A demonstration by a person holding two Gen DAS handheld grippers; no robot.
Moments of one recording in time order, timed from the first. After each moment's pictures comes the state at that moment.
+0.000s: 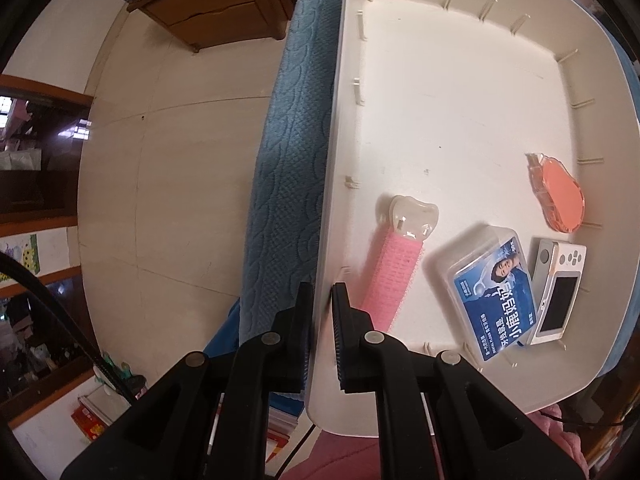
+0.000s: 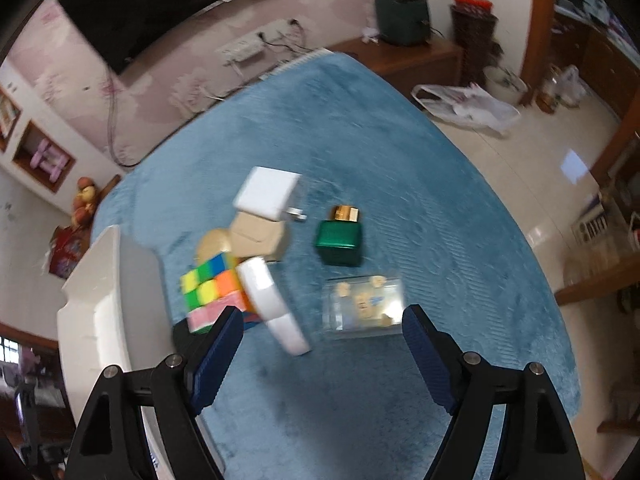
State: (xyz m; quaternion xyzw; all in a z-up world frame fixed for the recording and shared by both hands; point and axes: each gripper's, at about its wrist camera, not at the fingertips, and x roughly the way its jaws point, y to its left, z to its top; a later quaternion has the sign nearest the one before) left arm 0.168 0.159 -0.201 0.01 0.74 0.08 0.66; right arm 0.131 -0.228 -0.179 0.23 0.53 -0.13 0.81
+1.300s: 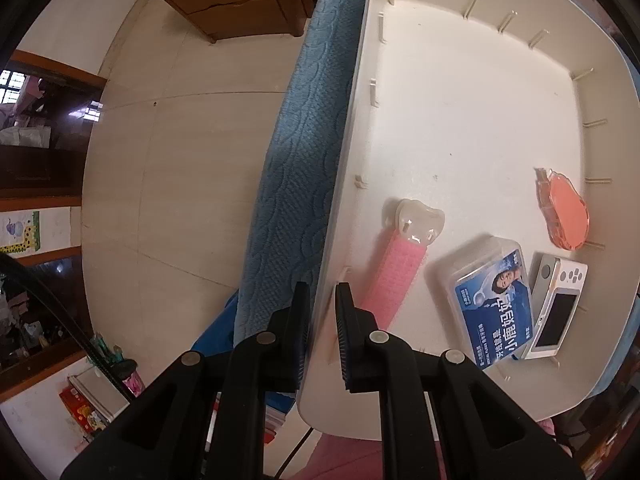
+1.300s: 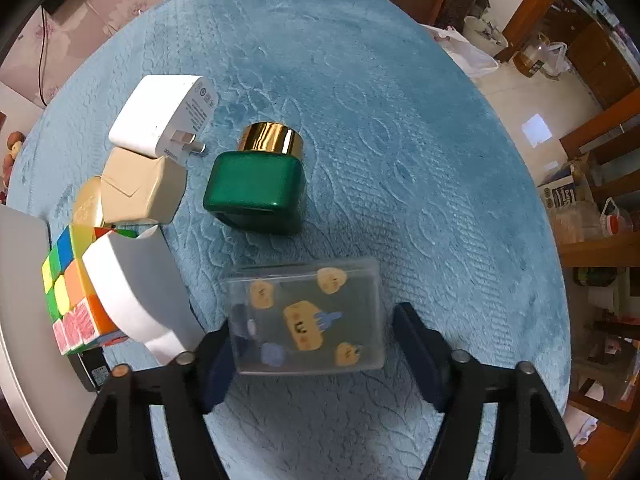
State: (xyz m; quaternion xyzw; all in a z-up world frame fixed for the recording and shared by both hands) left arm 0.158 0.167 -0.199 -0.01 0.74 0.11 0.67; right arm 0.172 -0.229 -0.250 0.18 0.65 -0.19 0.71
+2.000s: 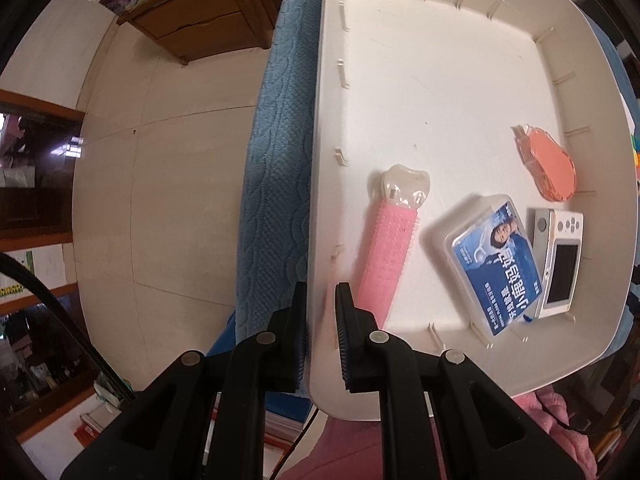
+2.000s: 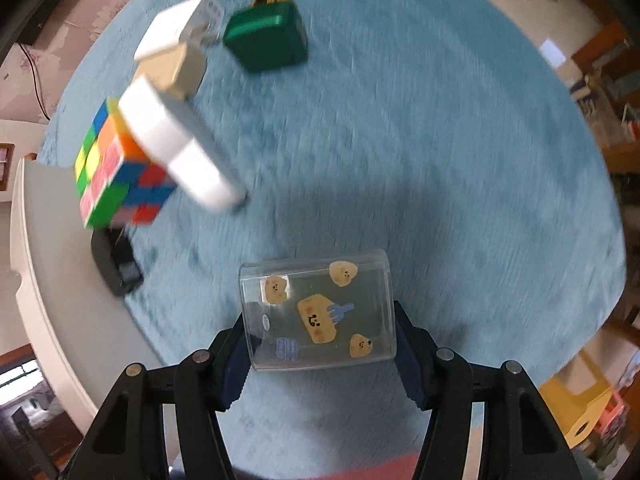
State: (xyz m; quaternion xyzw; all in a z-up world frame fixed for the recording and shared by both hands) left arm 0.139 0.159 -0.200 0.03 0.73 0.04 0.68; right arm 0.086 -0.185 -0.253 0.30 0.69 -0.15 0.64
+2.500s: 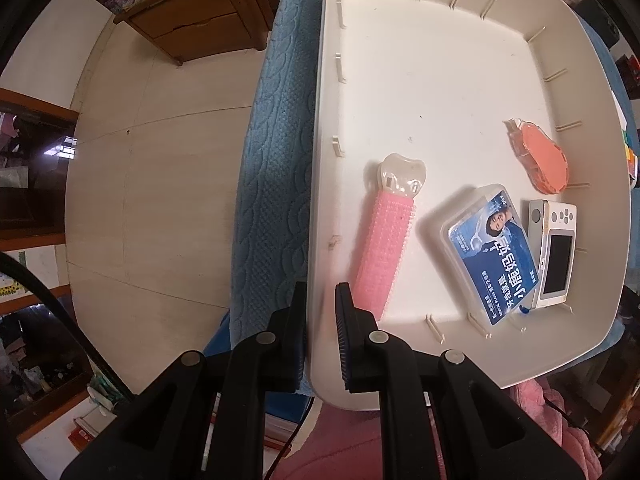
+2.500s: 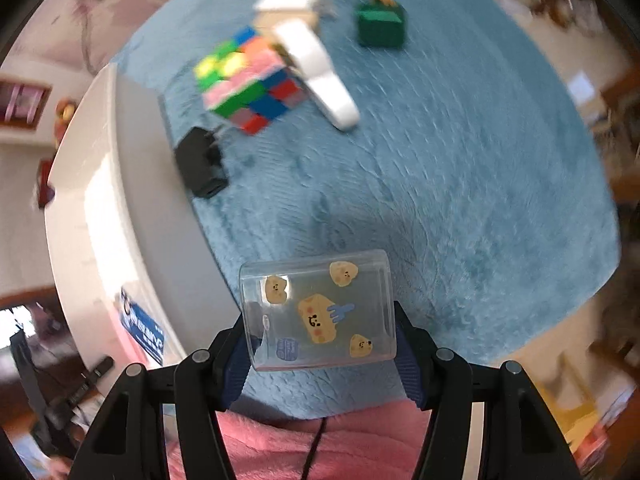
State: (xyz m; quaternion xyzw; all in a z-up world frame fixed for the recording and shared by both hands) left arm 0.126 0.165 -0.197 0.02 0.72 0.03 0.69; right arm 0.060 -0.083 -0.185 0.21 0.68 -0.09 0.70
